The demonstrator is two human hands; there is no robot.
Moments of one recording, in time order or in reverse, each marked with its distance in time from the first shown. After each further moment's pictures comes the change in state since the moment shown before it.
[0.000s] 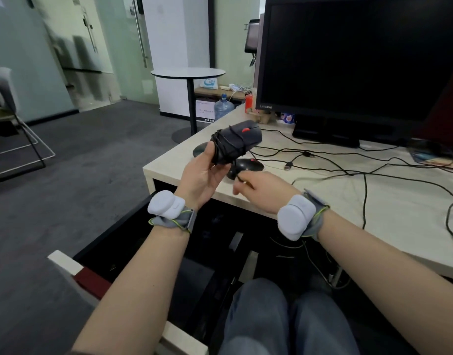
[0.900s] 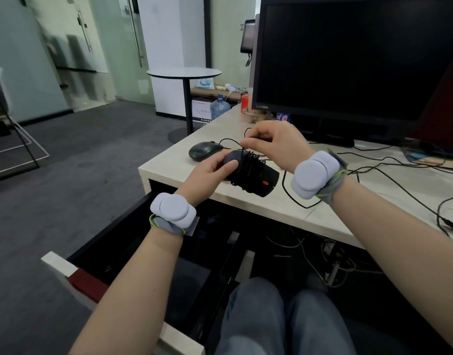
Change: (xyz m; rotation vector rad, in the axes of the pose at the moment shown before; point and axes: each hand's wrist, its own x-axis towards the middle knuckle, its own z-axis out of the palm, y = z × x) left_hand -0.008 -0.002 -0.002 0.773 -0.390 0.184; right_hand 0.017 0.012 -0.057 0.276 0.366 -0.177
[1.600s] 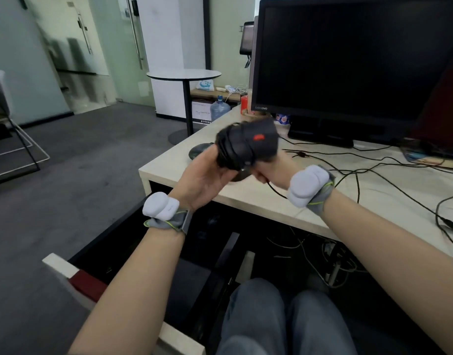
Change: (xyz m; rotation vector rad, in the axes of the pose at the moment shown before) left_hand 0.000 0.015 0.004 -0.874 -0.093 -0.075; right_hand -0.013 0.020 0.023 0.366 -0.090 0.231
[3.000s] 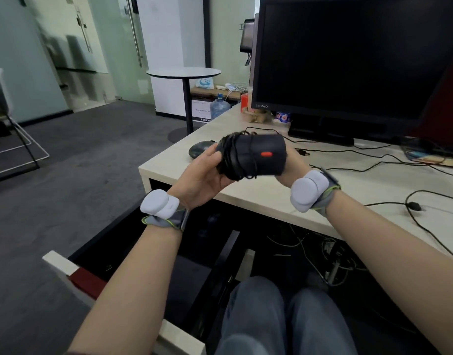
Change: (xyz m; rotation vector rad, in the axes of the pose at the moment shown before) left_hand -0.006 0.002 -0.008 0.137 -0.049 -0.041; right_hand -0.005 -0.004 -0.005 -0.362 0.034 -0.051
